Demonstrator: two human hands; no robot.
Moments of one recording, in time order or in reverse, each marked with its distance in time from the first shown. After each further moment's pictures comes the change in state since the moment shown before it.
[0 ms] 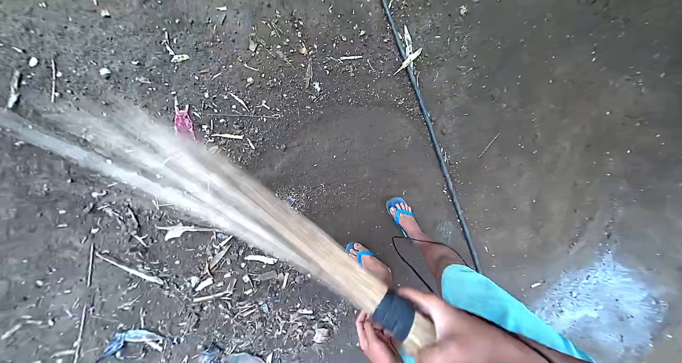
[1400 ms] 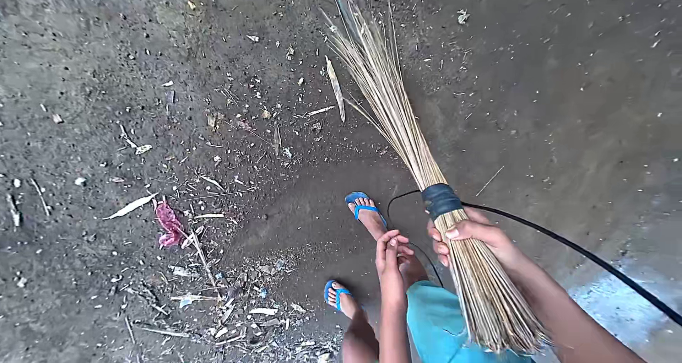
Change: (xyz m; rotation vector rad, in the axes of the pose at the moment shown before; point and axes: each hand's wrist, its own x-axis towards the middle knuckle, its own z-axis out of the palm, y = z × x) left_hand 0.047 0.137 0.496 0.370 -0.587 0.083; right_hand 0.139 -0.269 -0.416 0.663 0.322 0.029
